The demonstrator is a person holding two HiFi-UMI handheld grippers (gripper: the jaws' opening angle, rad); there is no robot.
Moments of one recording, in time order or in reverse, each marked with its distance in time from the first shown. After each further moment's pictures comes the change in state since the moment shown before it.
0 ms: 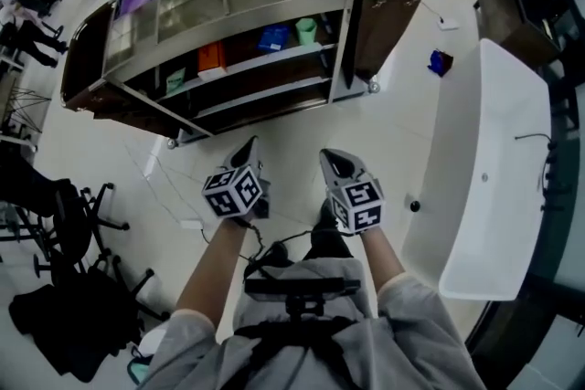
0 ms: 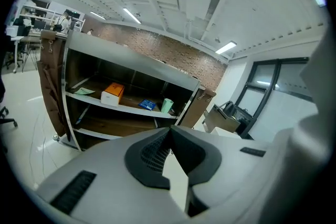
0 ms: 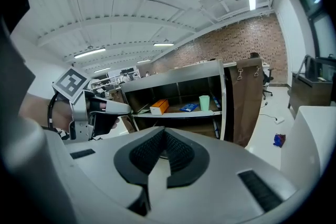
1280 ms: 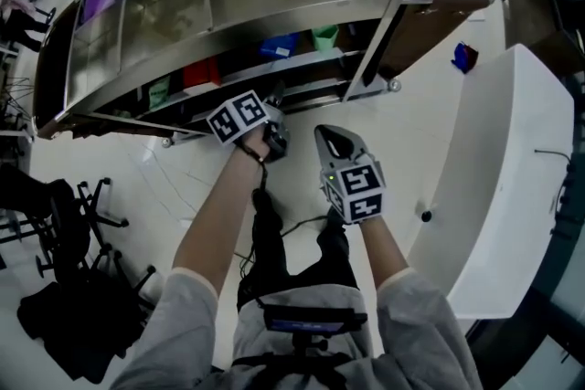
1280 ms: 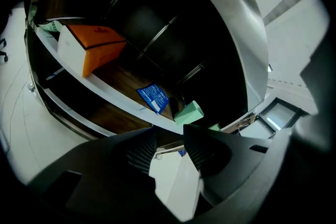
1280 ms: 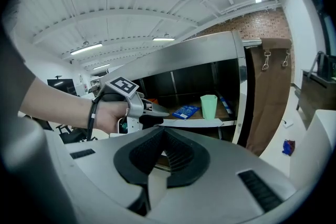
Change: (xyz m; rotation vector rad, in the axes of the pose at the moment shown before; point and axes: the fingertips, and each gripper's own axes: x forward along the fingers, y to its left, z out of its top) left arm 0.282 0.080 0.044 -0.423 0.131 -0.029; right arm 0.183 -0.078 0.038 -0.023 0.047 0.018
